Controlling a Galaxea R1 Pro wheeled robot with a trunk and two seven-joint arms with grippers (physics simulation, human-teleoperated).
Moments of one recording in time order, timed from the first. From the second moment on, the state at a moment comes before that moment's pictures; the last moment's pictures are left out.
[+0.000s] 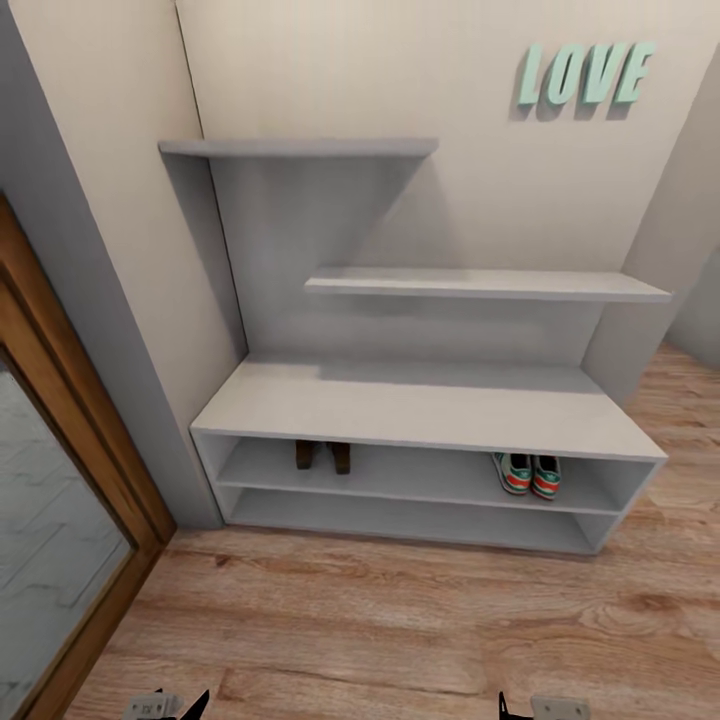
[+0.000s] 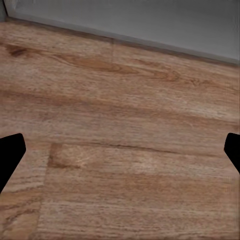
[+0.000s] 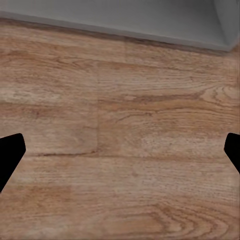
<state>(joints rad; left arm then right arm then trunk) -0.23 0.19 0.26 -0.33 0.10 -0.42 -0.57 -0.37 -0.04 -0.14 -0.03 0.20 -0.61 -0.24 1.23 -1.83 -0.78</state>
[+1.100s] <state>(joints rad) -0.23 0.19 0.26 -0.33 0.10 -0.42 -0.57 -0.37 -0.03 -0.14 -0.03 0.20 -0.61 -0.24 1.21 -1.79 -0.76</state>
